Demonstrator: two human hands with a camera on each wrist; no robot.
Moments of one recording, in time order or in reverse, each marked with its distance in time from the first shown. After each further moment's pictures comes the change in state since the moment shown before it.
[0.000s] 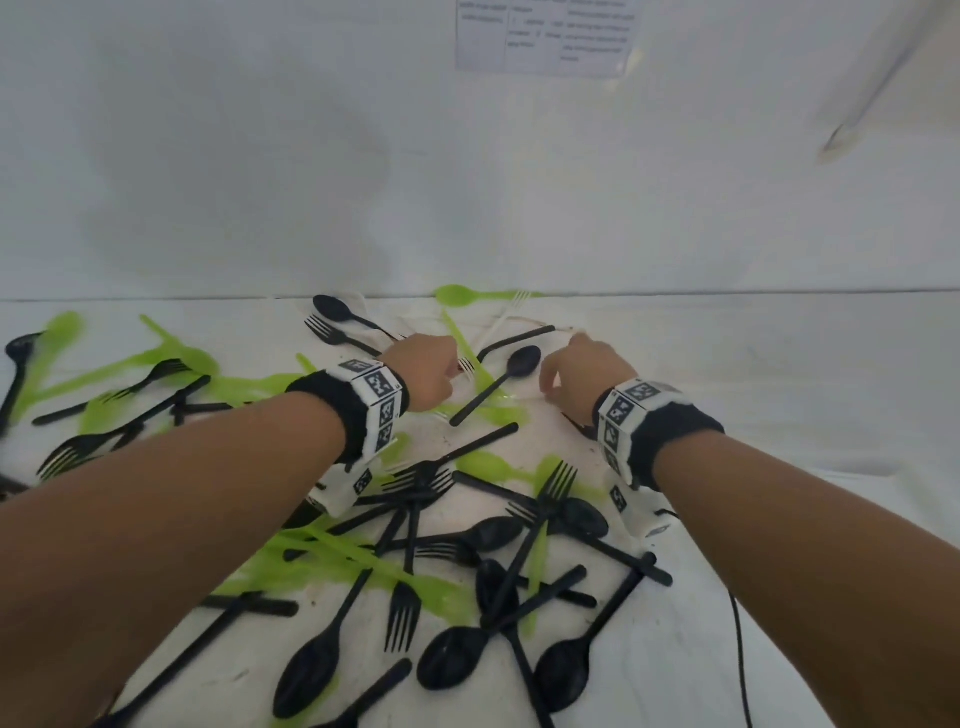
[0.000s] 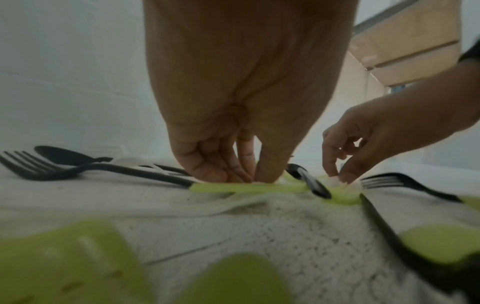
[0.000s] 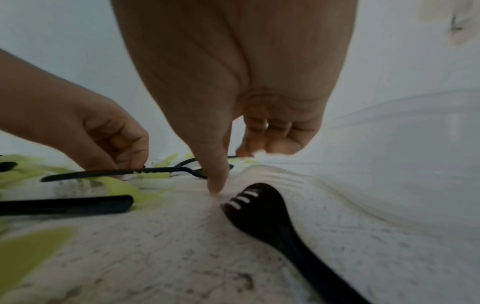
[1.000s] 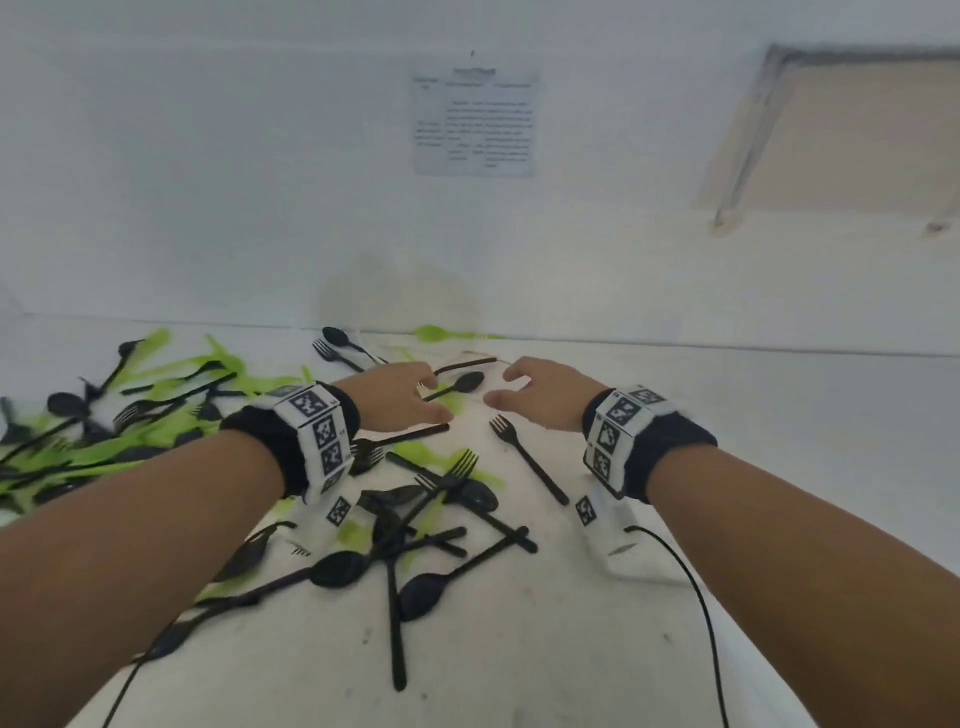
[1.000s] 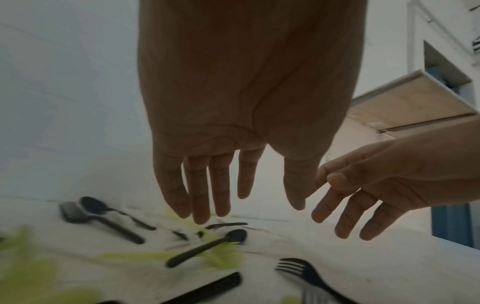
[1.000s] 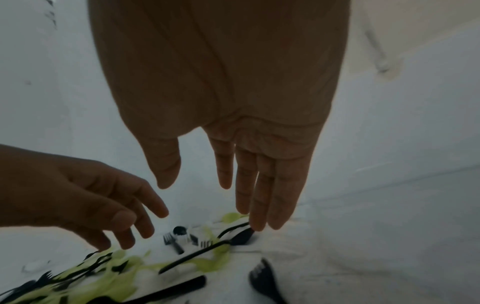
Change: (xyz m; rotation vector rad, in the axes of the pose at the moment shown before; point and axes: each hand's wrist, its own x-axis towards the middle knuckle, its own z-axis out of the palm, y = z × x) left_hand -0.117 0.131 -0.020 -0.139 0.066 -0.155; right_hand -0.098 0.082 -0.042 0.537 -0.056 -0.232
